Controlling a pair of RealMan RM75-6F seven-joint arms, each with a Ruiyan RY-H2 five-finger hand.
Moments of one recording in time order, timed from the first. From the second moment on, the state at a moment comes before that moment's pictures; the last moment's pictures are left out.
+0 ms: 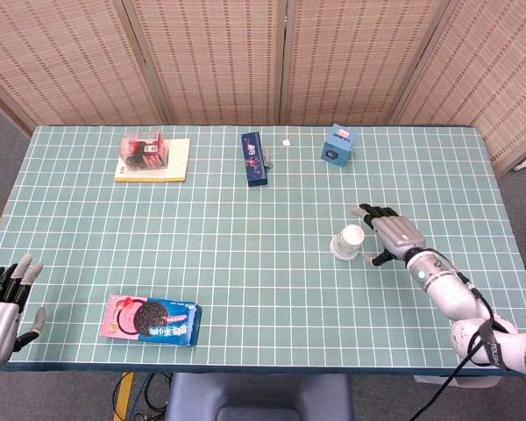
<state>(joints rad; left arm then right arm) -0.07 -1.13 -0.03 -1.58 1.54 1.53 0.07 0.81 -1.07 0.10 -1.65 -0.86 0.61 -0.13</state>
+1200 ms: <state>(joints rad) -0.07 -1.12 -0.03 -1.58 1.54 1.54 0.06 0.86 -1.18 0.09 -1.50 -0.84 0.60 -0.09</state>
